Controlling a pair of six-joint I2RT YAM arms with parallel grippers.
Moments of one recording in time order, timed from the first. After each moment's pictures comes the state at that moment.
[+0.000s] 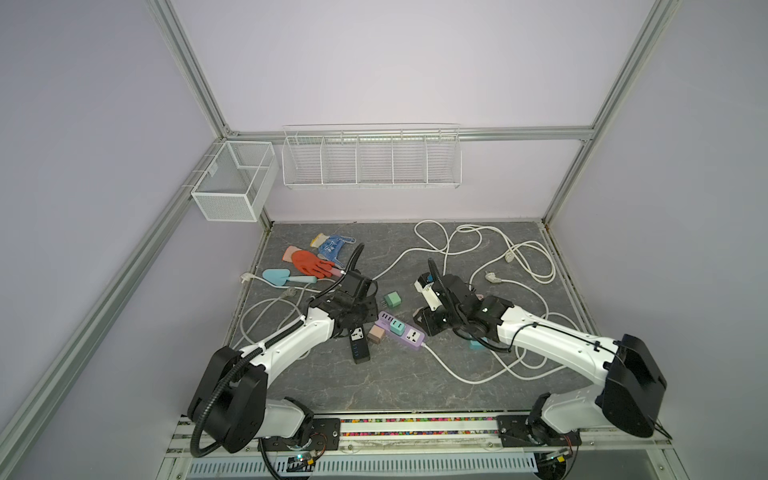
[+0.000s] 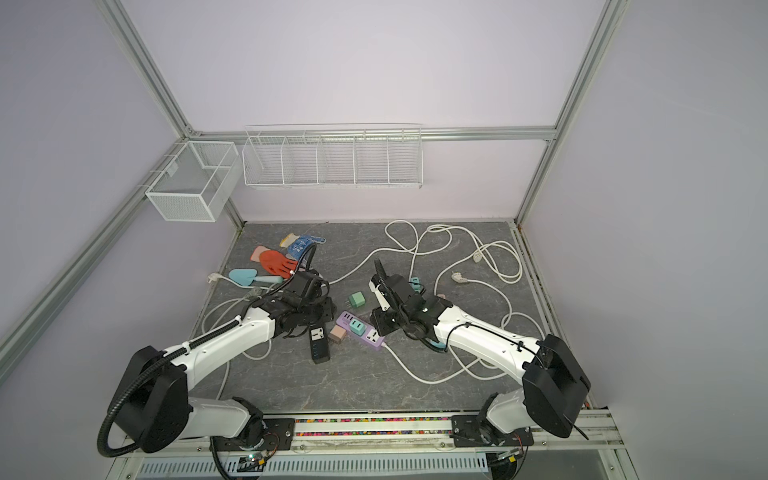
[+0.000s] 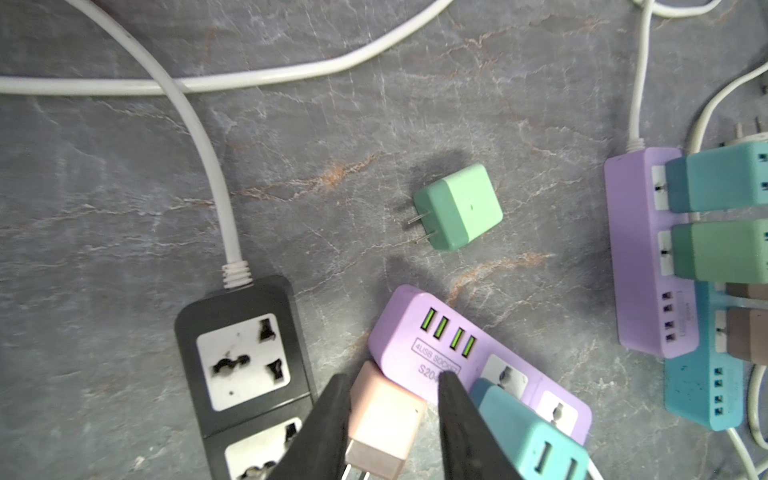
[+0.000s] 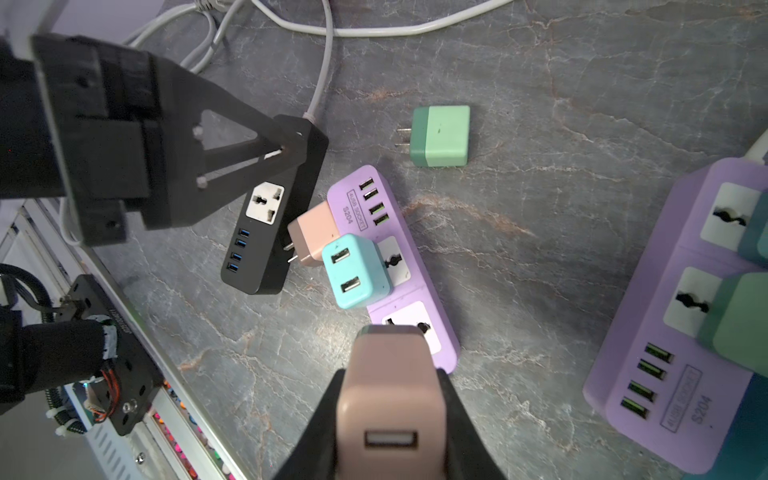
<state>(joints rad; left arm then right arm) -0.58 1.35 0.85 -0.44 -0.03 -0.61 0.85 1.43 1.02 -0.45 -0.10 0.39</state>
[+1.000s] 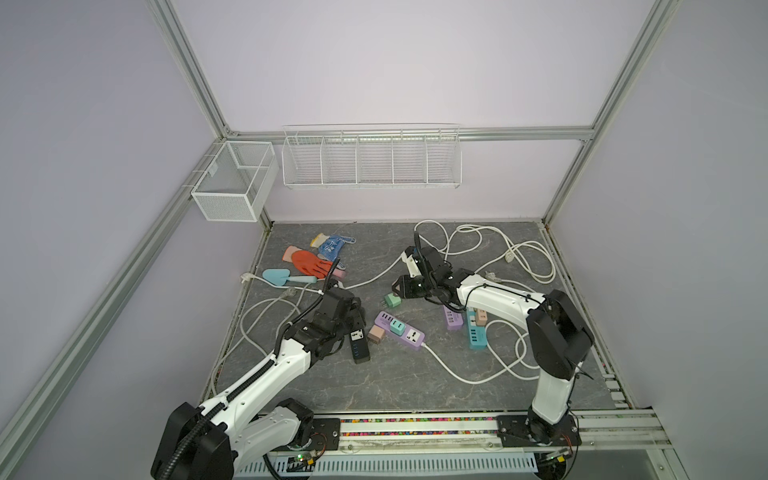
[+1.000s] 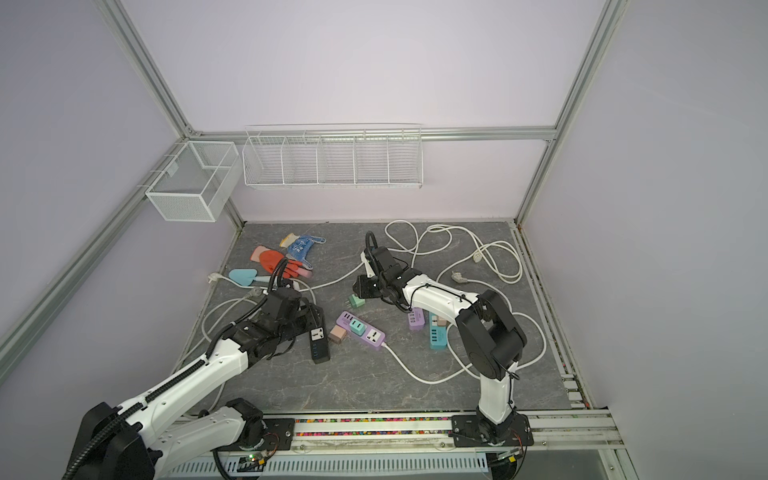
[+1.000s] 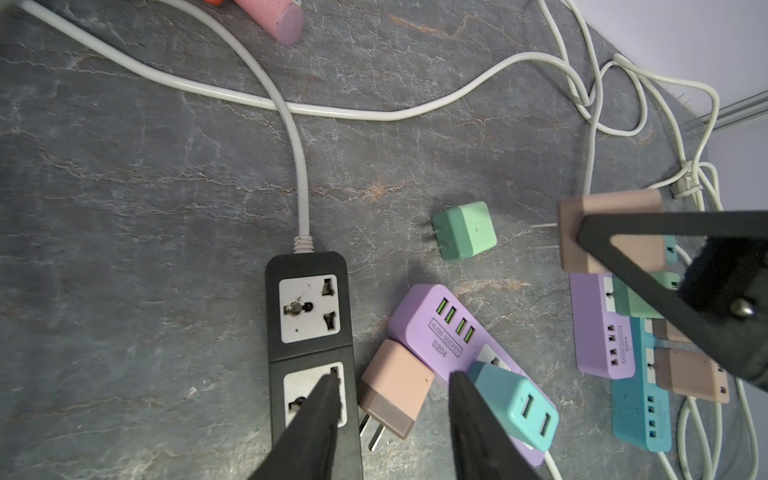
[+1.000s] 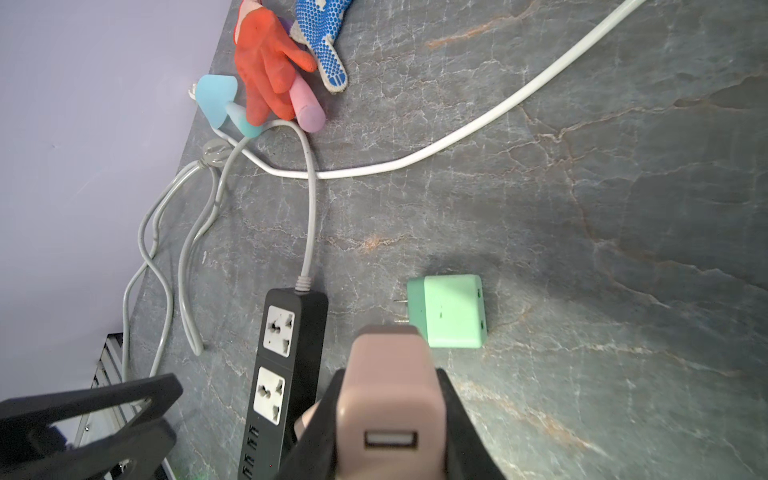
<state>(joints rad) -0.57 1.06 0.64 -0.36 -0.09 -0.77 0.71 1.89 1.34 -0.24 -0.23 0.56</state>
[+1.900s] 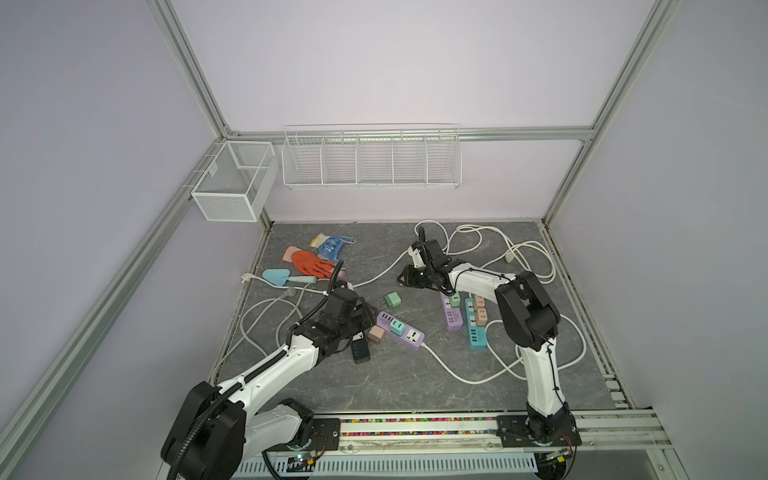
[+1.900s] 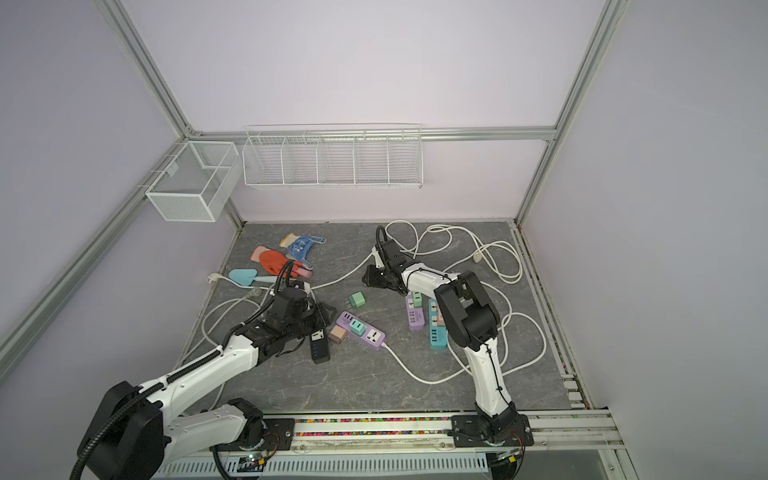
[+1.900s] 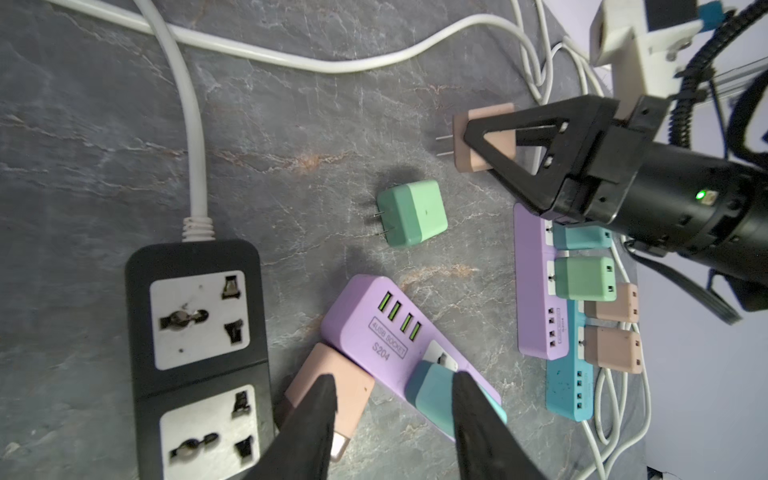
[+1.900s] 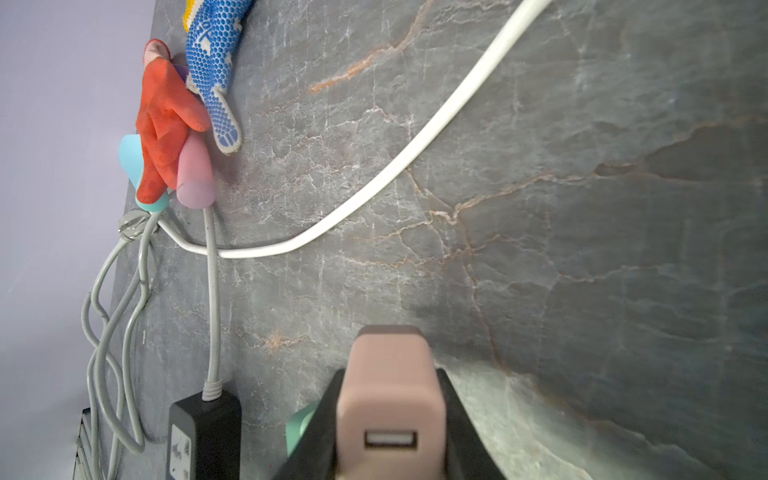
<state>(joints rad) -0.57 1.17 0.60 -0.17 0.08 -0.84 0.58 2.15 1.51 -0.19 -0.32 0.58</state>
